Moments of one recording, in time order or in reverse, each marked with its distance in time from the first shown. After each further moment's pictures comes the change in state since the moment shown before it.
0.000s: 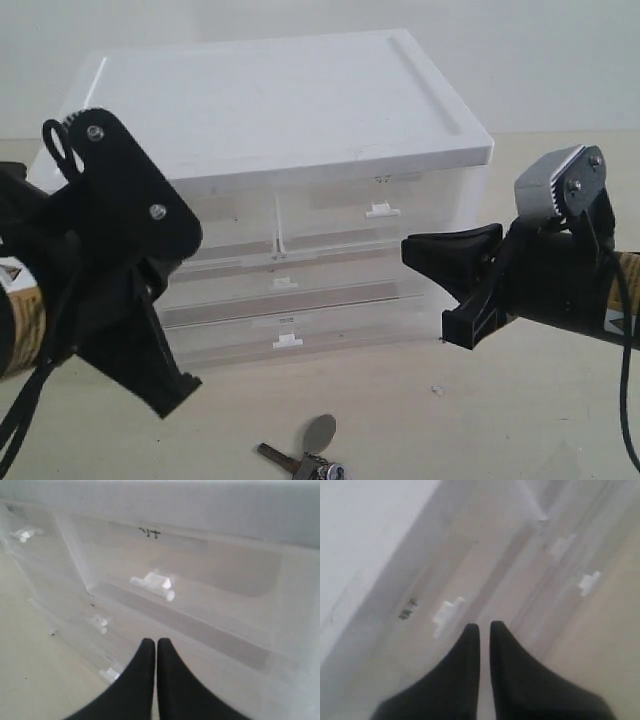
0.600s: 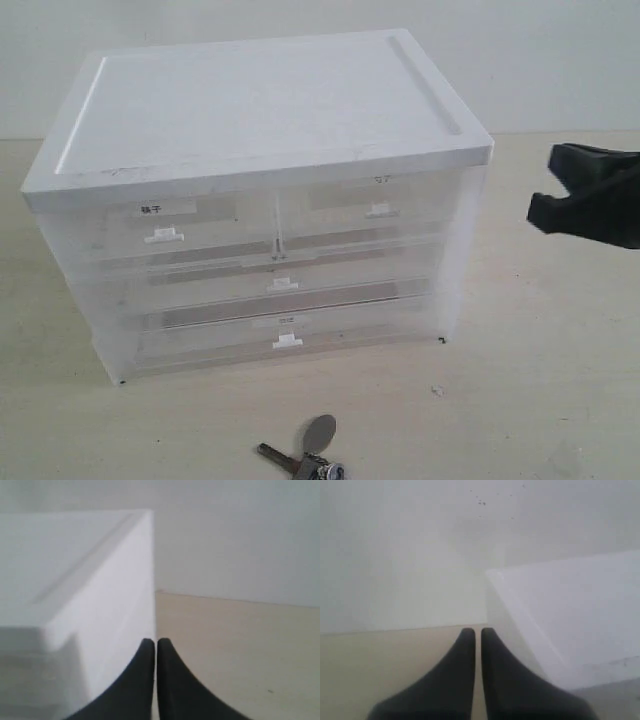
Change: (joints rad) left arm -0.061 -0.491 0.293 0.445 0.425 -0.828; right arm 0.000 -0.333 0.054 0.757 0.346 -0.380
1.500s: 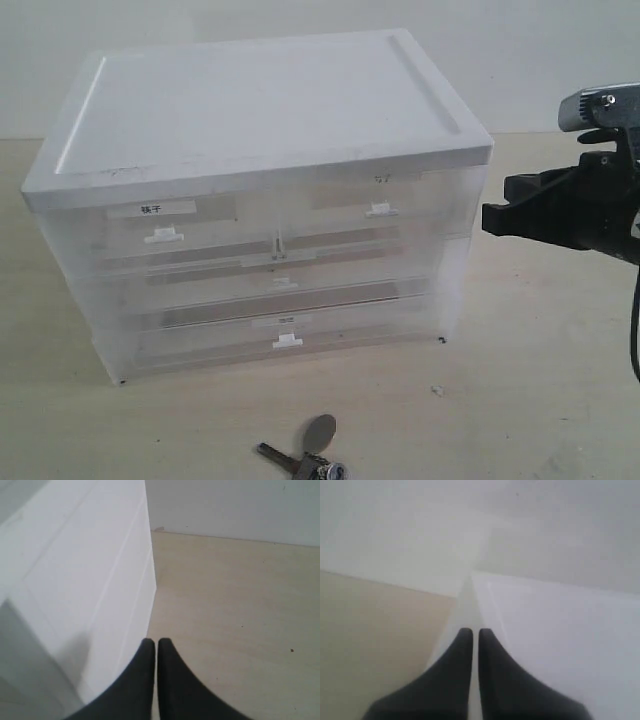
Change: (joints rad) left arm 1.181 0.389 -0.387 0.125 -1.342 -0.222; right arm -0.002 0.207 -0.165 -0.179 0.186 0.132
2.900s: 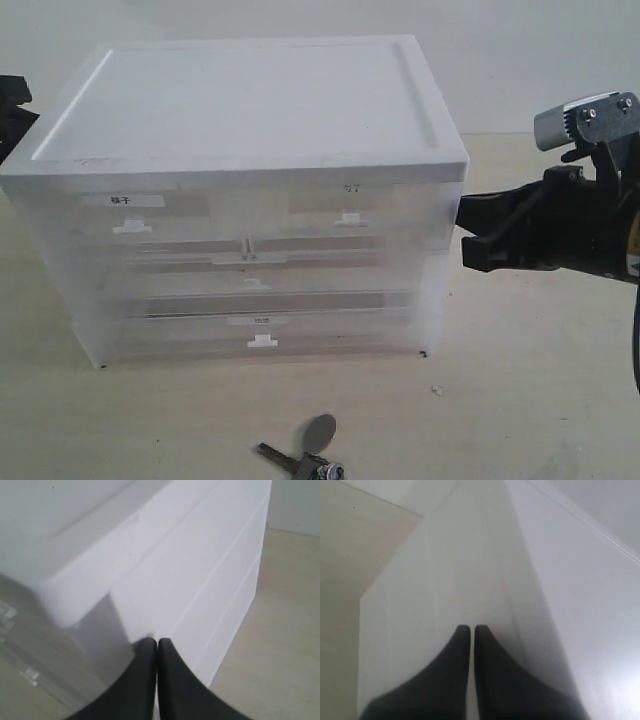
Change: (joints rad) left arm 0.212 0.485 -0.128 -0.232 -0.578 0.229; right arm -0.021 0.002 0.000 -0.666 -0.176 0.513
